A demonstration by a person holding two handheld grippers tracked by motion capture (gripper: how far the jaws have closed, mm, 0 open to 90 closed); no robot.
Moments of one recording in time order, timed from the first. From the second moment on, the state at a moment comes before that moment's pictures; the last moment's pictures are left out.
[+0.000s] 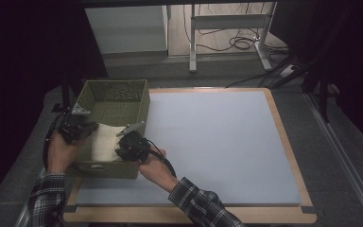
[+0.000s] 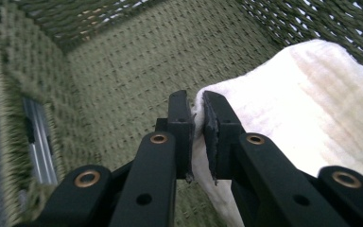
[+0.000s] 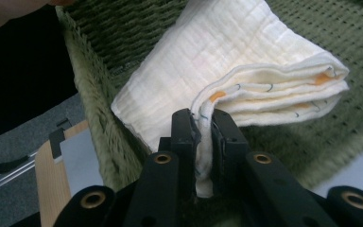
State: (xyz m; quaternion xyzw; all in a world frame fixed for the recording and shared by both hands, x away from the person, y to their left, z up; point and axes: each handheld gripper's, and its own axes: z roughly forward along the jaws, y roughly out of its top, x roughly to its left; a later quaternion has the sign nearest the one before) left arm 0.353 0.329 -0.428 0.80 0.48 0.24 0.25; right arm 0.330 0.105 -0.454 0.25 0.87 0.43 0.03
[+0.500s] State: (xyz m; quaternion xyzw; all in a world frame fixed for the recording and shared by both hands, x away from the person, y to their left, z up) left arm 0.361 0.318 -0.438 0.81 0.49 0.24 0.24; right arm 0.330 0.100 -0.445 0.24 0.87 0.43 0.04
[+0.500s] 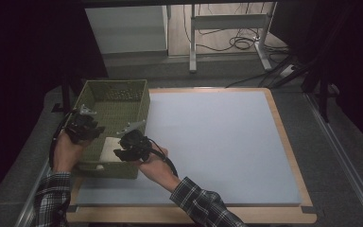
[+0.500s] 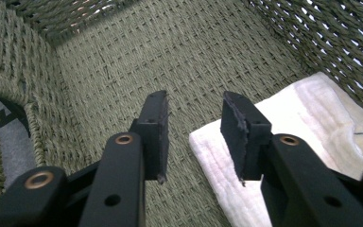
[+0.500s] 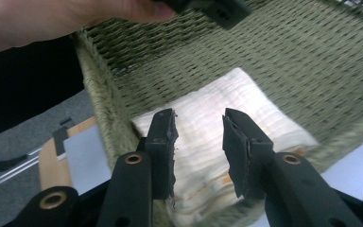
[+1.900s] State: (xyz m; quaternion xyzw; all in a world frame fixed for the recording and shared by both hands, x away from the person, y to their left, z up) left arm 0.362 0.286 -0.432 0.75 0.50 0.17 0.39; right arm 0.346 0.024 -0.437 0.21 0.87 0.44 0.09
